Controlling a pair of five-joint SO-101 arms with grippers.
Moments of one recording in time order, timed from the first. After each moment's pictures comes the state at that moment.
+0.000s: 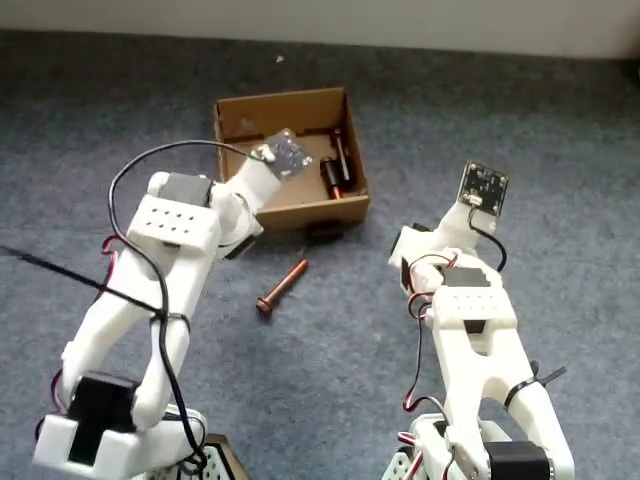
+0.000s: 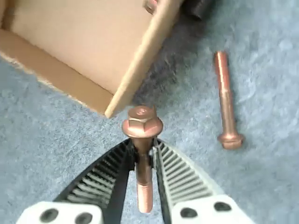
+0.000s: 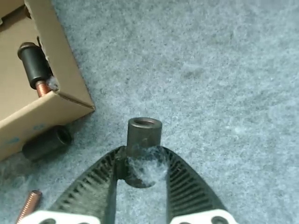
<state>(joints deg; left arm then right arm) 5.9 -8.1 21.5 69.6 -32.1 -8.2 -25.8 56.1 29.1 -19.2</state>
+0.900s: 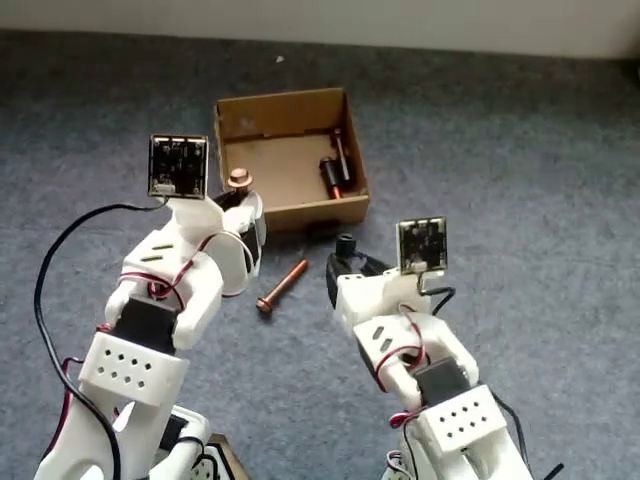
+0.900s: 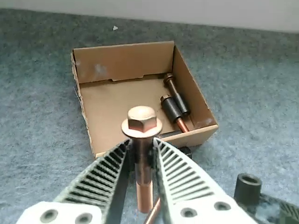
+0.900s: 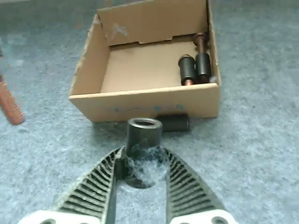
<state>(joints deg) 11.4 -54.7 50.9 42.5 19.2 -29.7 -71.6 80.9 26.4 -13.8</state>
